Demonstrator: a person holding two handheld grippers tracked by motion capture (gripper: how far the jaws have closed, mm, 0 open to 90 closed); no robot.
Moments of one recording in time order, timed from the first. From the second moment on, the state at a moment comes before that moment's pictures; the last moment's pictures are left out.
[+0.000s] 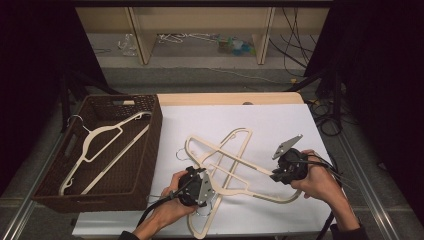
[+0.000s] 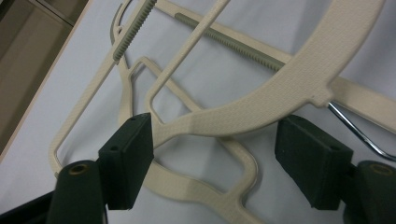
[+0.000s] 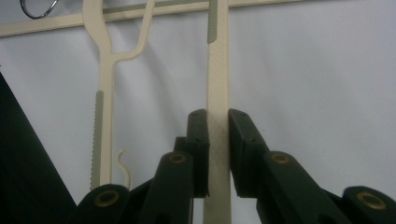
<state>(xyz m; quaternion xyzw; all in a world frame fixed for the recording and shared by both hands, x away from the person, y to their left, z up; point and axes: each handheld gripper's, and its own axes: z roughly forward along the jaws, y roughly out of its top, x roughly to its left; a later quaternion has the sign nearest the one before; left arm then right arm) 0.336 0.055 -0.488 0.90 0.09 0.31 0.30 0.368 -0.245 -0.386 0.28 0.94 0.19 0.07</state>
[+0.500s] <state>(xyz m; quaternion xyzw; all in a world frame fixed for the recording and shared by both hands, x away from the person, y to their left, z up) 0.340 0.051 -0.478 0.91 0.02 0.27 0.31 0.387 -0.267 -0.420 0.27 0.94 0.21 0.02</state>
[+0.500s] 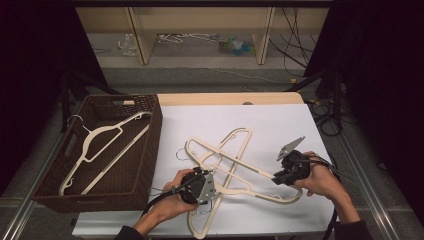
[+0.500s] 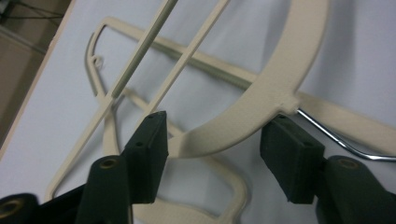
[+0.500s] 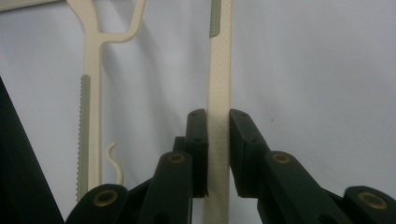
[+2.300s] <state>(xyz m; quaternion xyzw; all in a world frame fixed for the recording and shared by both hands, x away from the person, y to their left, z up) 0.356 0.067 -0.365 0.88 0.04 0.25 0.40 0.364 -0.284 -0.347 0.33 0.84 0.41 0.15</state>
